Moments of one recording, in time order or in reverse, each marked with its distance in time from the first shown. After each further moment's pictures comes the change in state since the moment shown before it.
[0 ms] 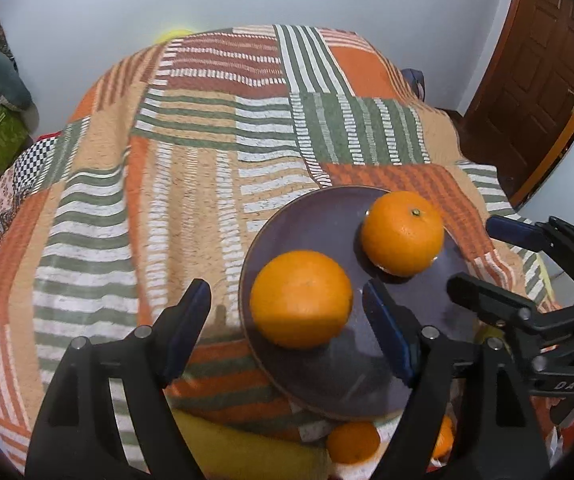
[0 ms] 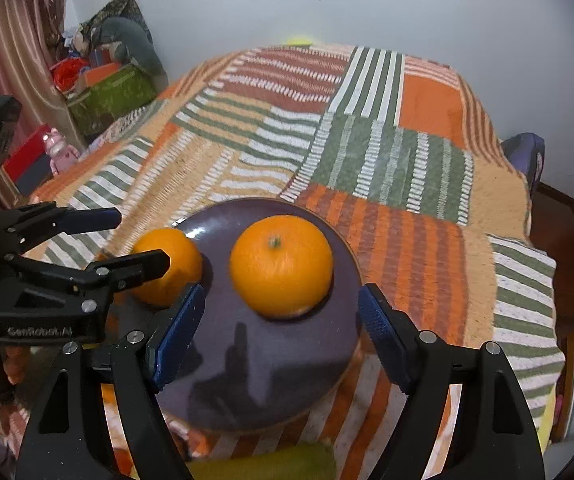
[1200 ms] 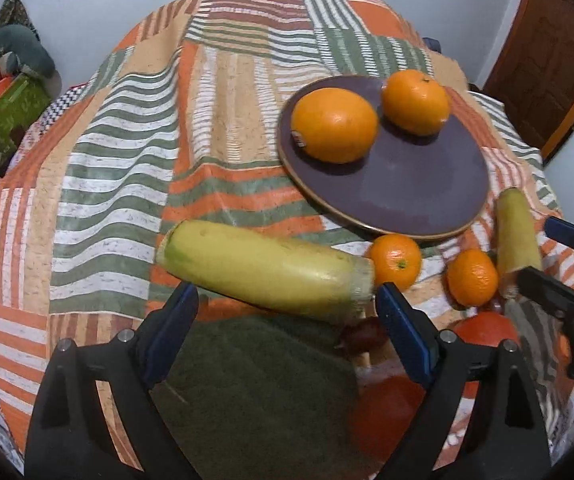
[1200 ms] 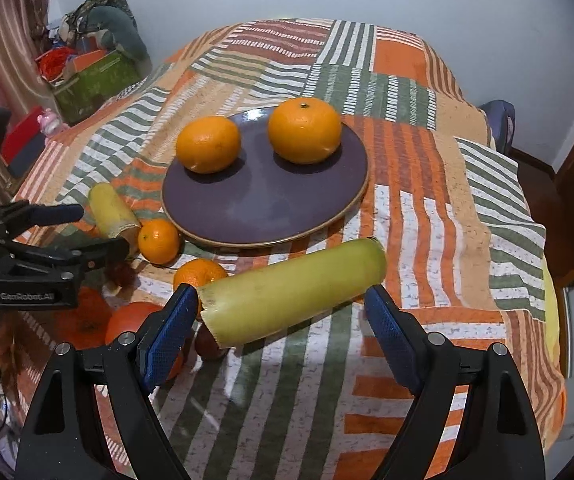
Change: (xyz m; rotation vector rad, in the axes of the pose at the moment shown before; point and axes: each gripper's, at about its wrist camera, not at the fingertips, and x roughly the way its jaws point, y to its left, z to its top) left arm -0.023 0.008 -0.111 -0.019 0.100 0.091; right arm -0.033 0.038 -0.094 0.062 0.067 -0.085
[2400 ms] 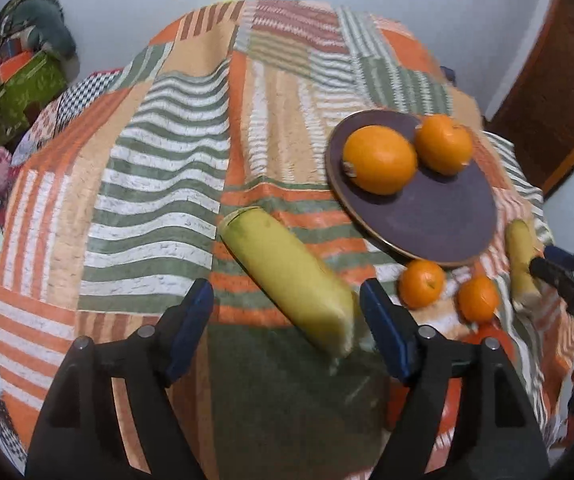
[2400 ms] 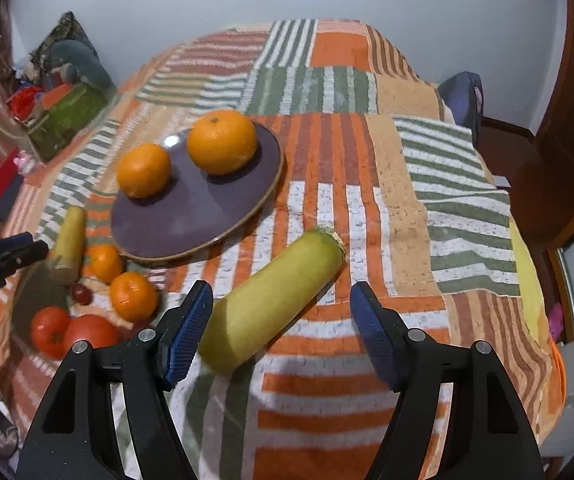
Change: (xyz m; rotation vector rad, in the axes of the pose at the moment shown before) left arm -0.013 0.042 0.008 -0.118 -0.021 -0.033; right arm 0.001 -0.057 0.001 0.151 0.013 -0.032
